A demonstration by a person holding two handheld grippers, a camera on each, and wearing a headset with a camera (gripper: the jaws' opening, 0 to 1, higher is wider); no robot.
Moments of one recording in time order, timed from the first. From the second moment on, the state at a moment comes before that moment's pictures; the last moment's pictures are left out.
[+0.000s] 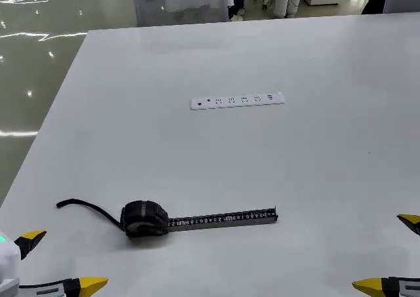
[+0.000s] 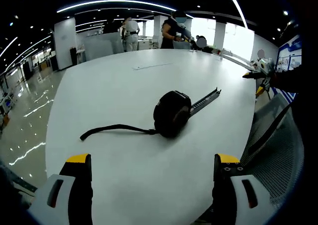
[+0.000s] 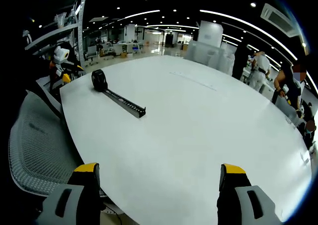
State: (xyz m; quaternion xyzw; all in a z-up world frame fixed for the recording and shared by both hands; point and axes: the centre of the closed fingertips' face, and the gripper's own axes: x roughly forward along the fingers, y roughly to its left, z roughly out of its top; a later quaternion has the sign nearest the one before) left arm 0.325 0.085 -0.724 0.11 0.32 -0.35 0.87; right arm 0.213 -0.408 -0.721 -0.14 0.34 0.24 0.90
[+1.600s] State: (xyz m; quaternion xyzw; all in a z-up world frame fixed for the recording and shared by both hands) left arm 0.345 0.087 -0.700 0.13 0.29 -0.35 0.88; right arm 0.220 -0.408 -0.715 -0.15 0.35 0.27 0.88
